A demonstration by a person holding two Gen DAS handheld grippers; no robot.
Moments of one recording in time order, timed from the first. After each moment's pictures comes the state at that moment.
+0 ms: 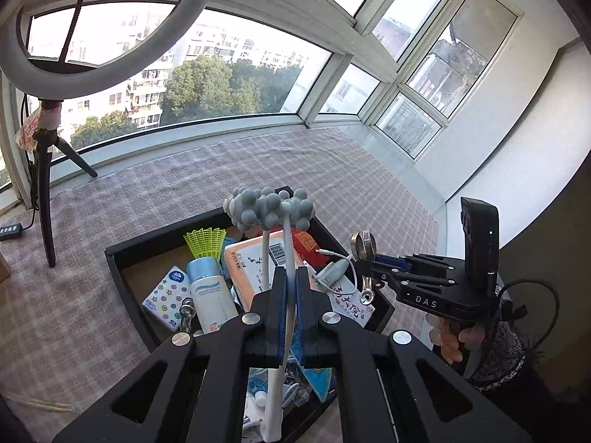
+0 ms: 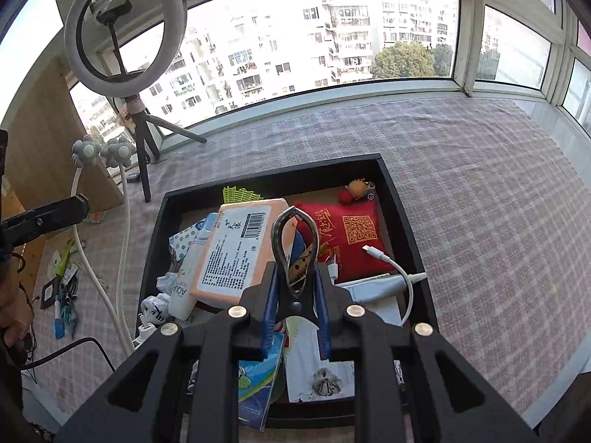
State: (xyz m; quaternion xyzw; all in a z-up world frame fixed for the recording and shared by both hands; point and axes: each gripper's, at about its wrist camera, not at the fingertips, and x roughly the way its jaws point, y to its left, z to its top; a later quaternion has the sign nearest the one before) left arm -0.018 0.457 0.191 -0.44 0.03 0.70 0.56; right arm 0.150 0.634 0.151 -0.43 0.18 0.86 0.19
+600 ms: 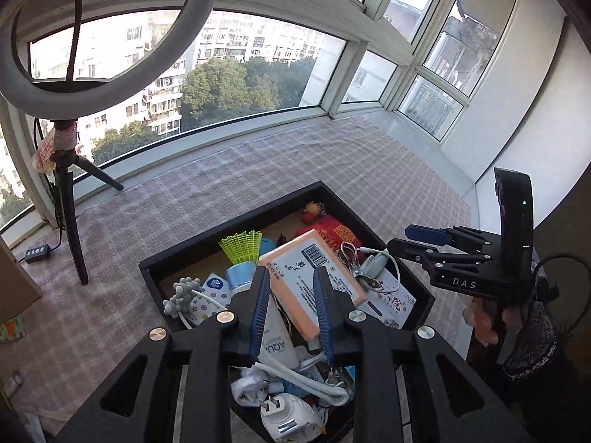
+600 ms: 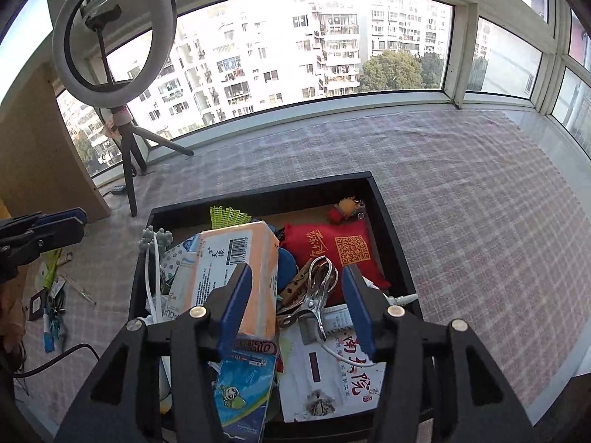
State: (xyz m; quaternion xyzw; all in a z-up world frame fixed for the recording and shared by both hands) left arm -0.035 0.445 0.191 -0.43 0.10 0.73 0.52; right arm 0.133 0.631 0.162 -0.42 0.17 0.87 0.22
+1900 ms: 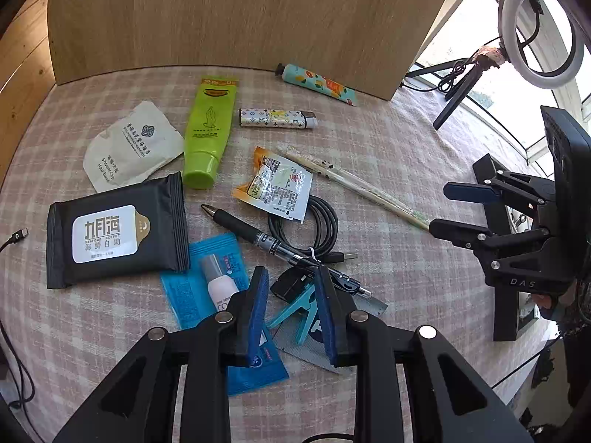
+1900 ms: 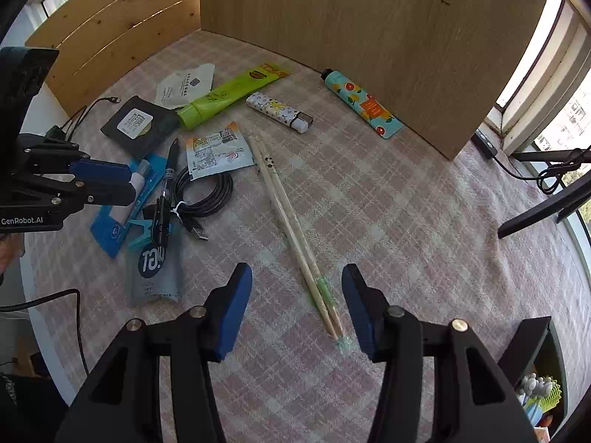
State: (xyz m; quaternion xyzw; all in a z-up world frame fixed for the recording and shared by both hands) left arm -0.120 0.073 0.053 -0.59 -0.03 0.78 0.20; right arm -0.120 0.238 0.055 -0.55 -0.12 0.80 -0.20
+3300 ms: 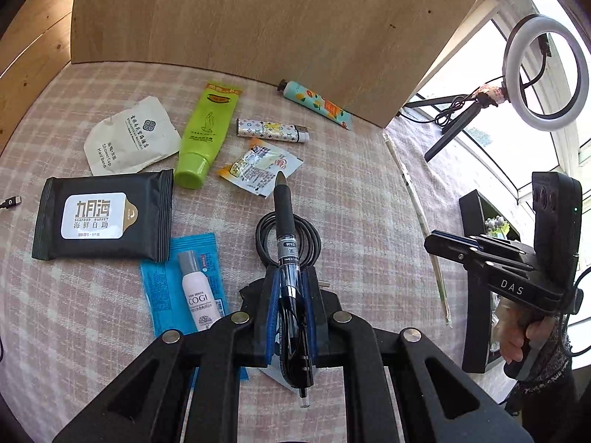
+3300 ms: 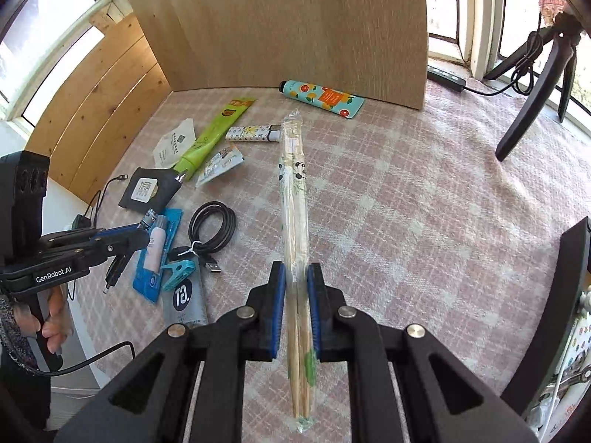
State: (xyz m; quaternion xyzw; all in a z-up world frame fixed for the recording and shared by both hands) left arm -0.104 0.069 0.075 -0.56 -0.10 0.80 0.19; right arm -0.096 0.304 0.073 -0.54 0.09 0.82 -0.16
